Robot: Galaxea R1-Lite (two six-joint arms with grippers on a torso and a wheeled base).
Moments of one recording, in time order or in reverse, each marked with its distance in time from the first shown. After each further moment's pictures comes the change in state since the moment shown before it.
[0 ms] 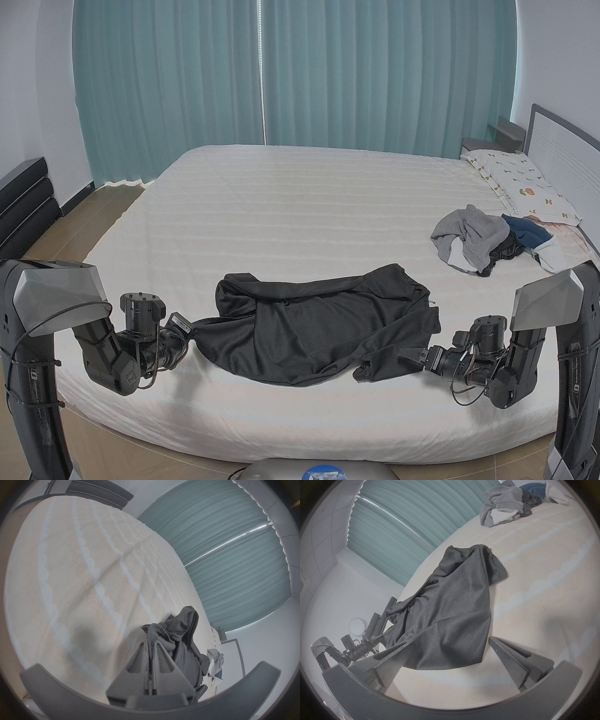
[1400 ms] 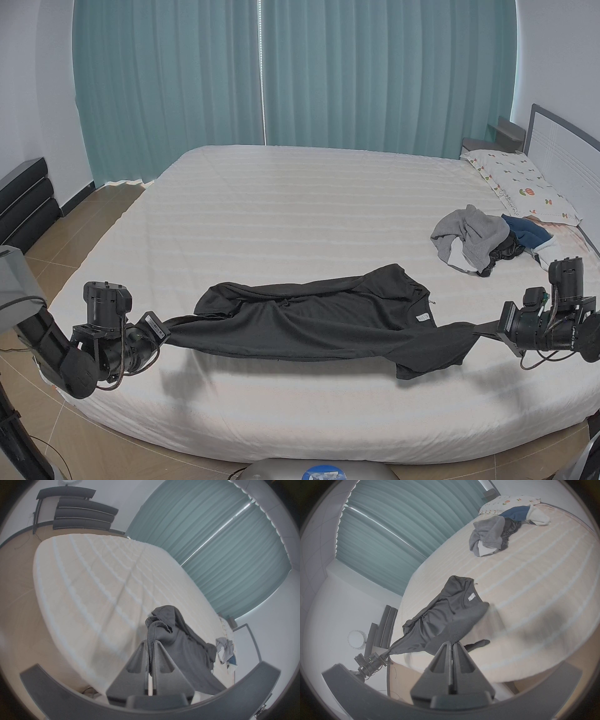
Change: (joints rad) left arm 0.005 -0.361 0.172 0.243 0.078 0.204; right arm -0.144 -0.791 0.009 0.885 0.021 -0.013
